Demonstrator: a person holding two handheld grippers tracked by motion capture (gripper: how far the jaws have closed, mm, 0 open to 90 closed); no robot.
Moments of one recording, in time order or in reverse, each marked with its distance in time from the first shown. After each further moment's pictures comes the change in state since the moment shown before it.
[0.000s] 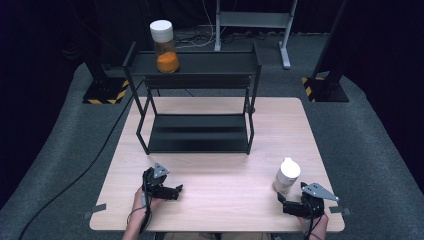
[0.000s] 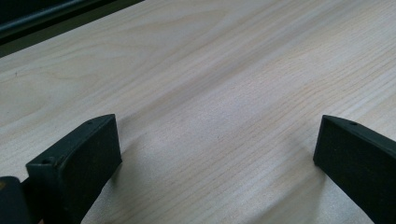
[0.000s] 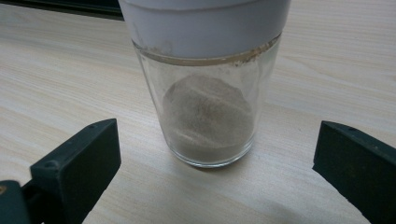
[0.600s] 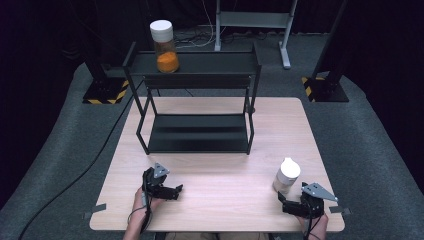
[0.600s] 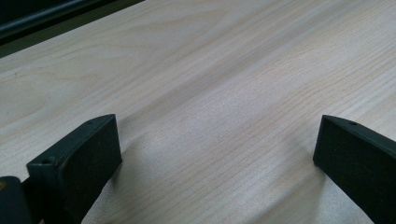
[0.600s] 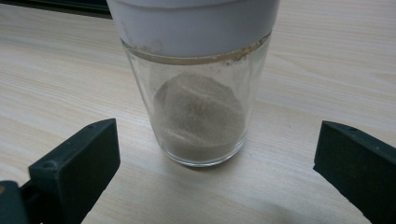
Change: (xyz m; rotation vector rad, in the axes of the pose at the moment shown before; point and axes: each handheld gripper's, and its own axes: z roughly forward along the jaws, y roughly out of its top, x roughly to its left) left arm 0.000 0.000 0.000 -0.003 -0.001 -0.002; right arm 0.010 0.001 0.000 0.006 -0.053 -0.003
